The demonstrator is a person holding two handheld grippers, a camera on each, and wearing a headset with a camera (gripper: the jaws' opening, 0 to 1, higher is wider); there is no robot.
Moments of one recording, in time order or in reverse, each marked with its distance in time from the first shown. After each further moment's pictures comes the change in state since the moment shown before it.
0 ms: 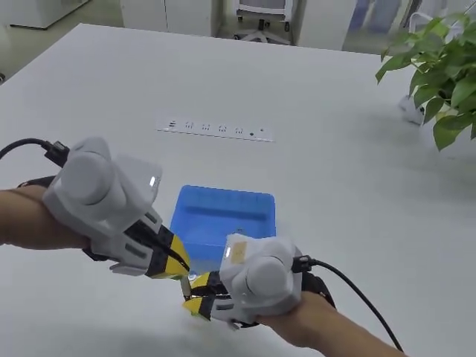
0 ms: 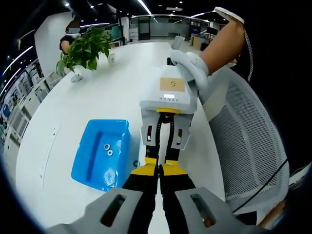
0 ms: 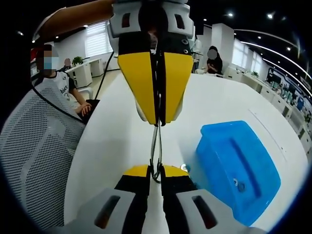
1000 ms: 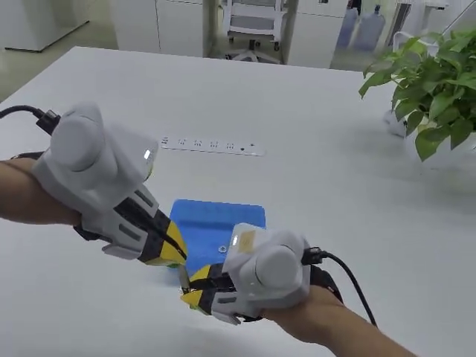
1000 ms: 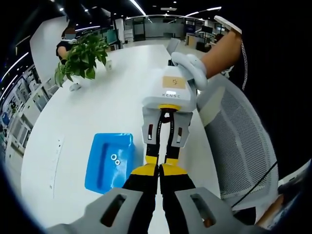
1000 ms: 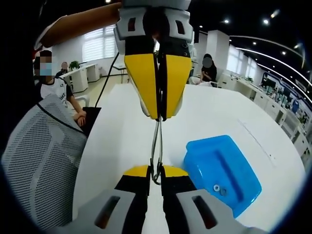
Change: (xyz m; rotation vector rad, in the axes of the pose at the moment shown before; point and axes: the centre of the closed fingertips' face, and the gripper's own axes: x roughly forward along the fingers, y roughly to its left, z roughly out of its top) left arm -0.029 0.007 0.036 0.044 0.000 -0.018; right arm -0.034 -0.012 0.031 -0.004 -0.061 -0.057
